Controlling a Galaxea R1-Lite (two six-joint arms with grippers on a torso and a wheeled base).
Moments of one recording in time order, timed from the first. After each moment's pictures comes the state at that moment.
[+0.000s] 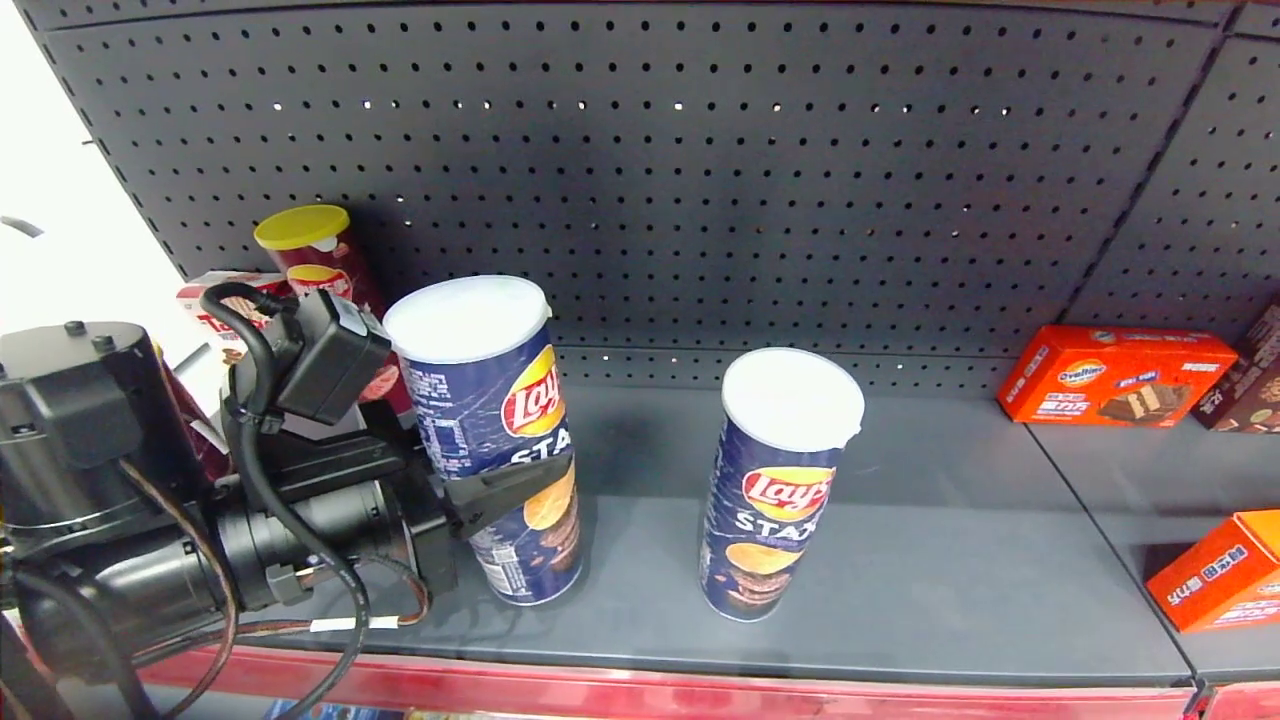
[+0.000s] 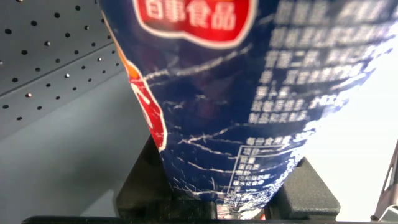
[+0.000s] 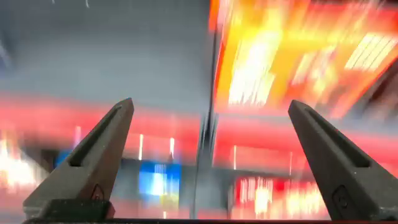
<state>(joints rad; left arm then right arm) -0.46 1.43 -0.55 -0.77 -0.43 0.08 0.23 0.15 -0.03 -0.09 -0.20 -0.08</state>
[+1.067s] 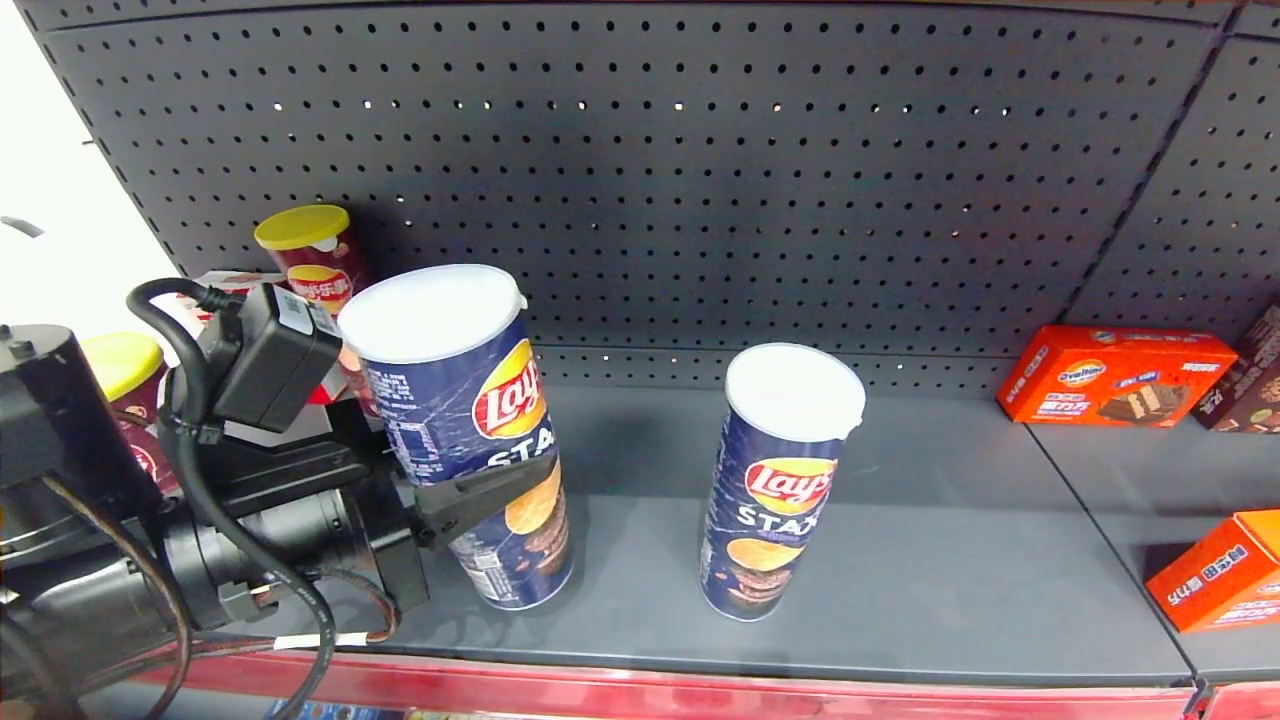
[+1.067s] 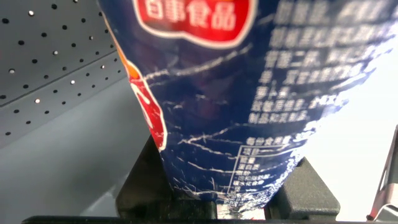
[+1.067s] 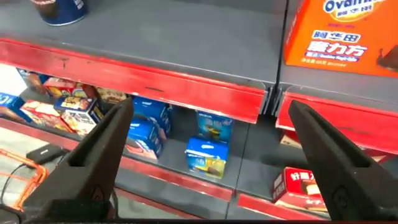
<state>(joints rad) -0.46 1.37 -0.53 -0.77 -0.44 0.08 0.23 0.09 0.00 0.00 0.03 0.00</state>
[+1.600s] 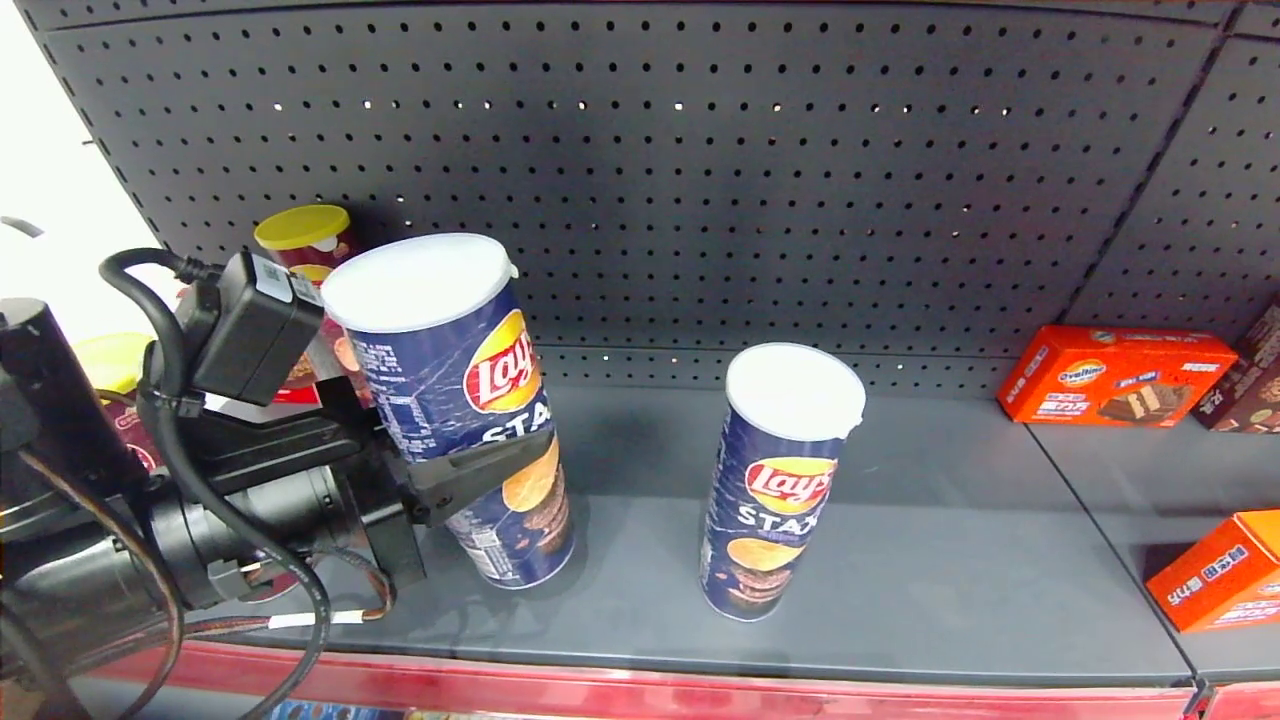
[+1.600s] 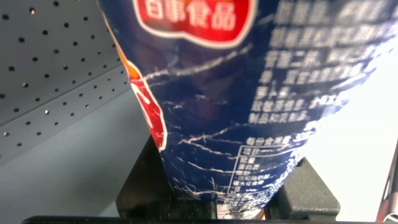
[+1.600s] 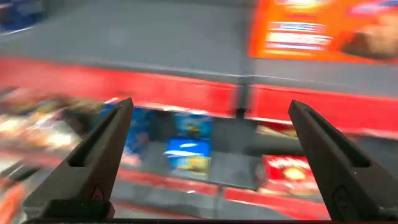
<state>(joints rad) -0.46 1.37 -0.56 -0.77 -0.44 0.08 0.06 0.09 0.00 0.01 0.02 0.00</state>
